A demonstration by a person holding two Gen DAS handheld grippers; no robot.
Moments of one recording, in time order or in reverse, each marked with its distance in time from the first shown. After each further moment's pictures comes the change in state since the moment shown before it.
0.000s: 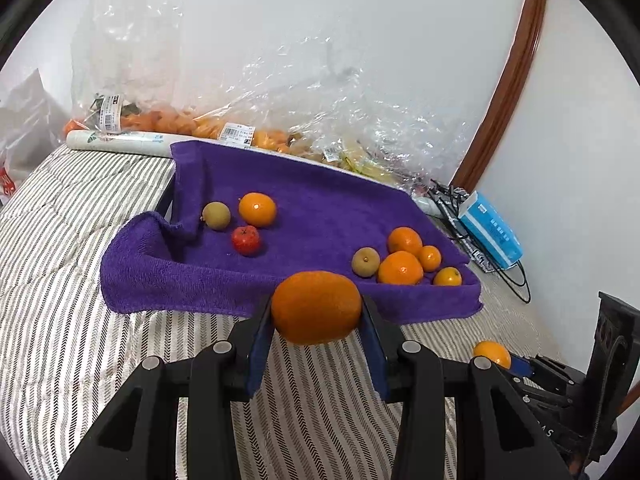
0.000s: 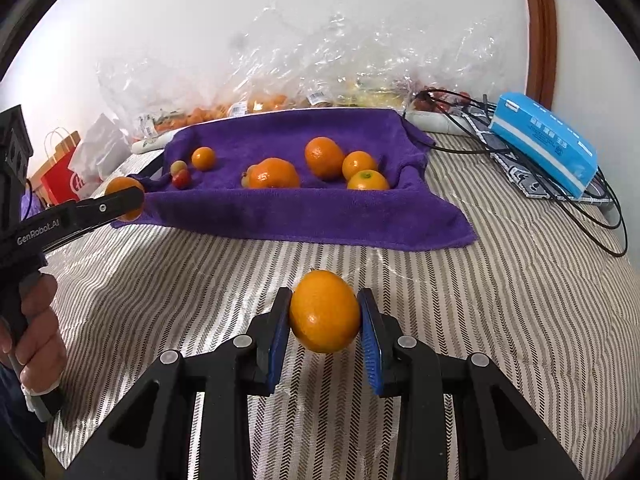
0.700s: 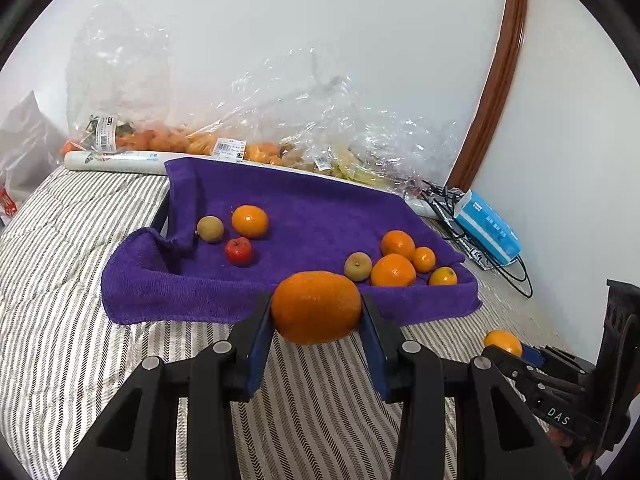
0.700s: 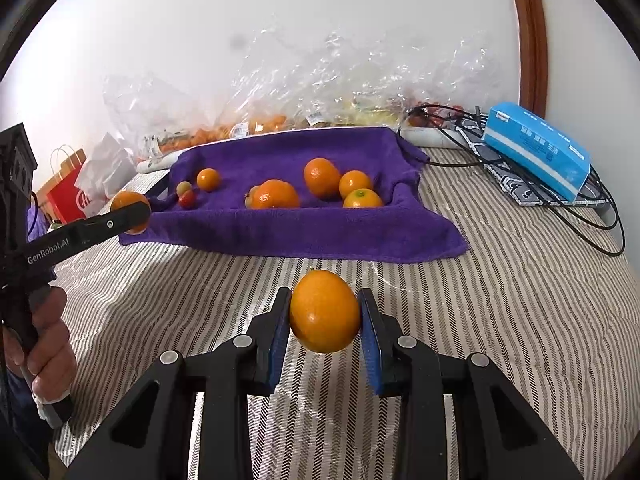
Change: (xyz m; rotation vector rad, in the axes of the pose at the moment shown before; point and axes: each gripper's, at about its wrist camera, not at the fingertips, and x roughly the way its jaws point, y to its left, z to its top) left arm -0.001 -0.009 -0.002 0.055 -0.026 0.015; right arm -0.012 -0.006 0.000 0.030 -0.065 0.012
